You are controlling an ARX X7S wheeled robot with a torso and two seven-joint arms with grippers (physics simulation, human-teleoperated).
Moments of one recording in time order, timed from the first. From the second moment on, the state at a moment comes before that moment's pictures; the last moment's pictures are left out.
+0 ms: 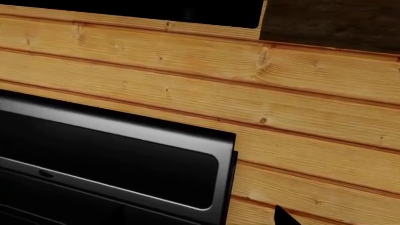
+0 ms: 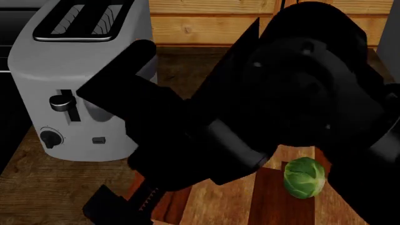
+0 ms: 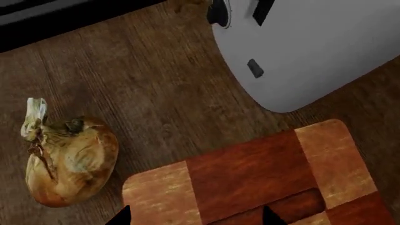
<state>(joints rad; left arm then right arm) -1.30 -0.36 0.06 -0.18 -0.51 -0.89 -0.34 1.72 0.35 -1.04 0.11 1.80 1.50 0.27</state>
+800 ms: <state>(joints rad) -1.31 -0.38 0.05 -0.20 -0.51 -0.87 -0.34 1.69 0.22 -1.09 0.11 1.77 1.41 0.06</state>
